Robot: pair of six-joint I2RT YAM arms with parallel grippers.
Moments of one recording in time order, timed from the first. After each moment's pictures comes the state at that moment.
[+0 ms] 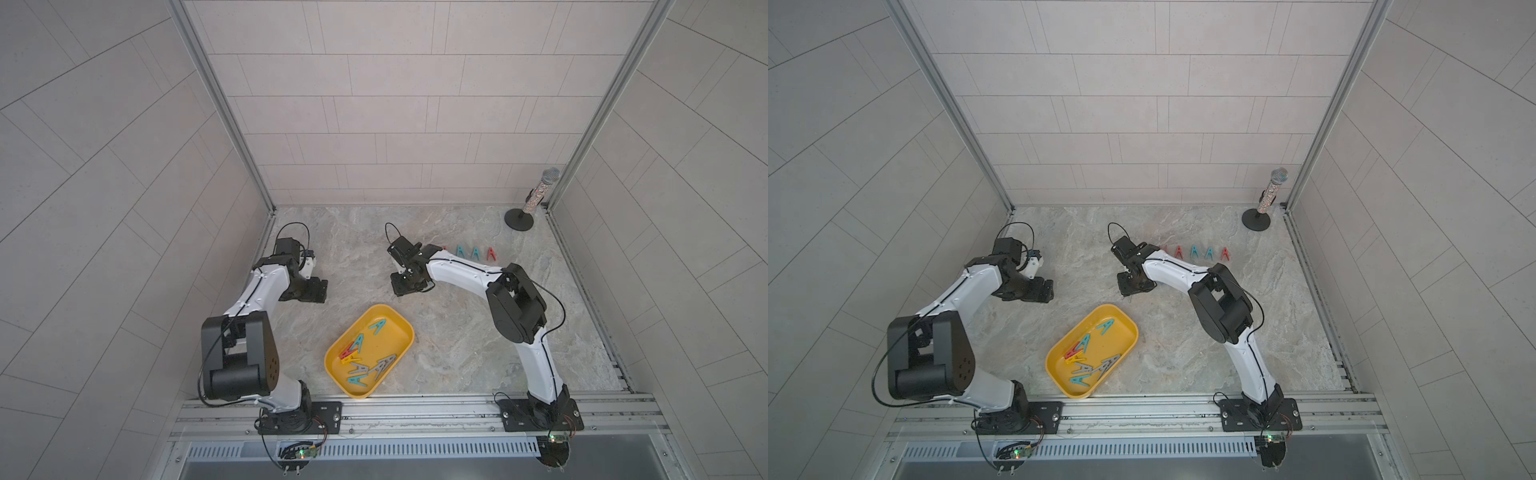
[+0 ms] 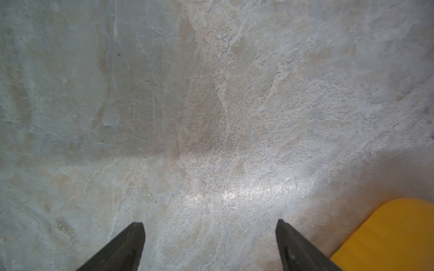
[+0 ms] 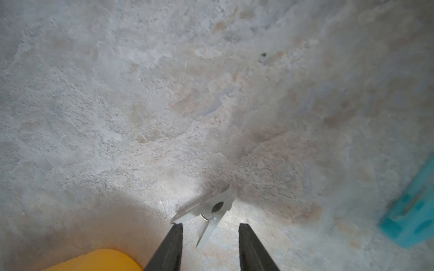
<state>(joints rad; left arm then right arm) 0.13 1.51 1.02 -0.82 0.13 0.19 0.72 2.15 1.70 -0.76 -0.06 0.45</state>
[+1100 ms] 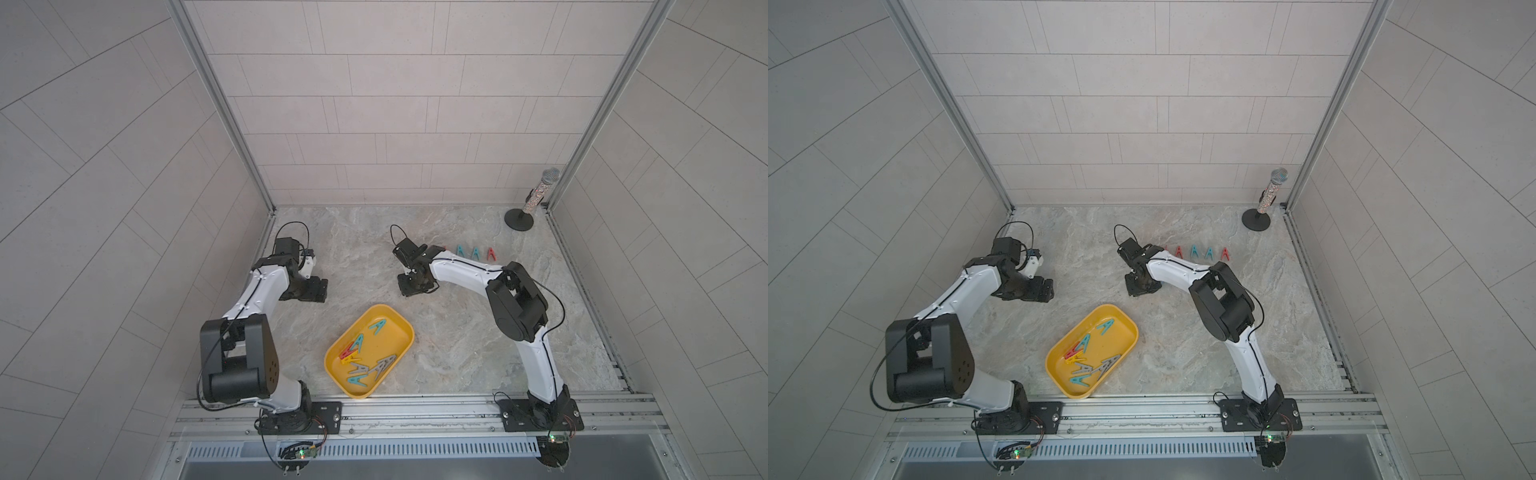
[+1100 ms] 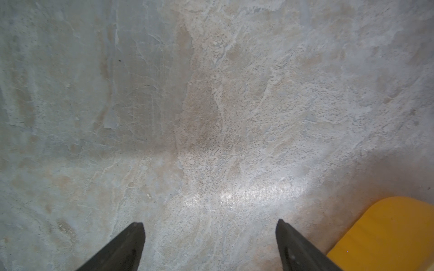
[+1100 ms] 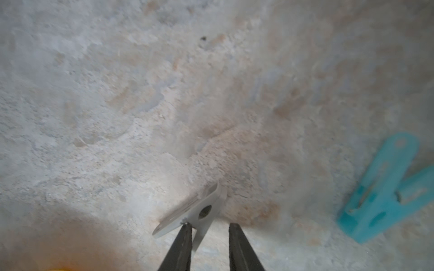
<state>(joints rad) 0.13 1.50 1.02 -0.82 0.14 0.19 0.68 2.15 1.65 -0.77 0.00 0.43</state>
